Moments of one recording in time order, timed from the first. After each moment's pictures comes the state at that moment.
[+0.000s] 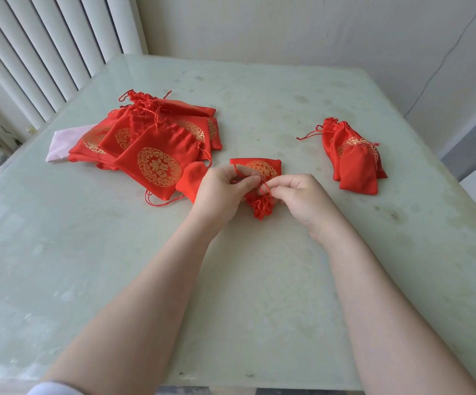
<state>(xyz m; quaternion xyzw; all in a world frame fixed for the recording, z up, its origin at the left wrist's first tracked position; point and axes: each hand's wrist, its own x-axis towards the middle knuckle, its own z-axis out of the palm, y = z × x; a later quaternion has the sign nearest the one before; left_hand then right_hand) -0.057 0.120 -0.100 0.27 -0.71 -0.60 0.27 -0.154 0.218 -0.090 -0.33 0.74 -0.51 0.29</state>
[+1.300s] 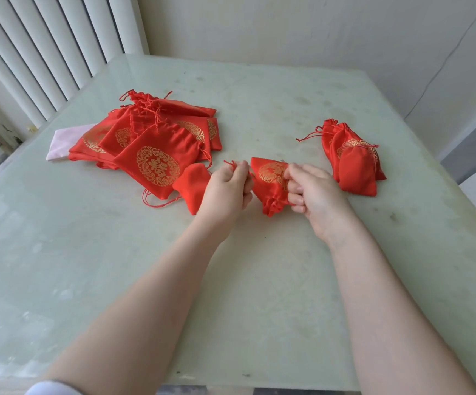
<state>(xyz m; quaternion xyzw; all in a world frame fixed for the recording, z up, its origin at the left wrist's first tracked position) -0.065 0.135 -0.089 0.31 -0.62 -0.67 0.28 -0.161 0.224 -0.080 -0.21 0.67 -0.62 0.33</state>
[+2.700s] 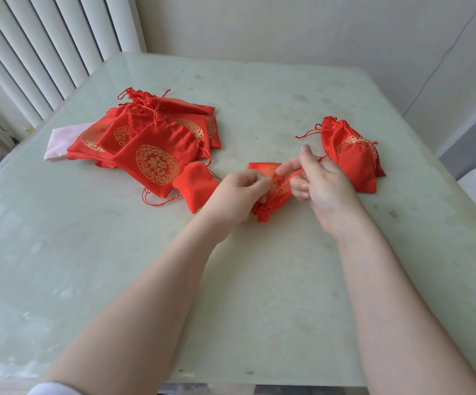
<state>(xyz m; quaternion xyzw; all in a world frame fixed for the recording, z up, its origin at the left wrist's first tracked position) -0.060 0.138 -0.088 0.28 -0.73 -0.61 0.15 -0.166 0.226 -0.079 -0.28 0.66 -0.64 0.27</state>
